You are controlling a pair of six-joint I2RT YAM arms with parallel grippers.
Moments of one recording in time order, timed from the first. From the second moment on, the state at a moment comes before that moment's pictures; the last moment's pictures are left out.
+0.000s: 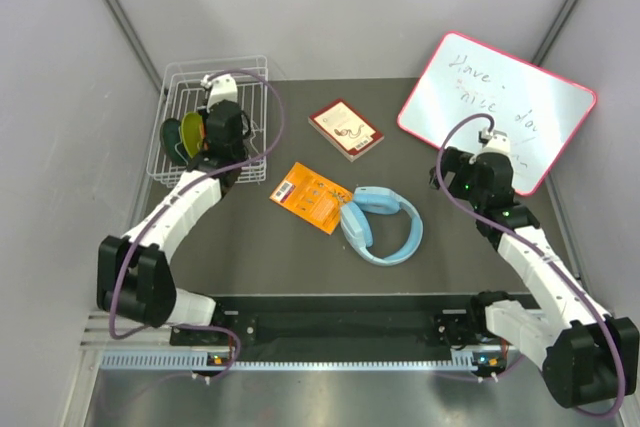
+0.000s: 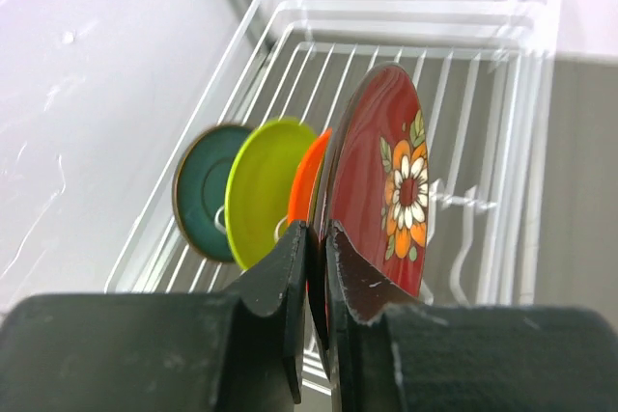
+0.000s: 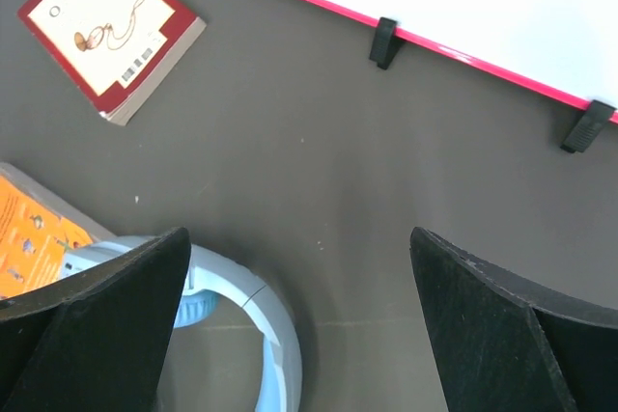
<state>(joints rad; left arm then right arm) -0.29 1.41 1.04 0.13 -0.71 0.06 0.19 0.96 0.65 -0.17 0.12 0.39</state>
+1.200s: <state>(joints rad) -0.33 1.41 0.89 0.35 0.61 -0.65 0.31 1.06 0.61 0.18 -0.41 0.61</state>
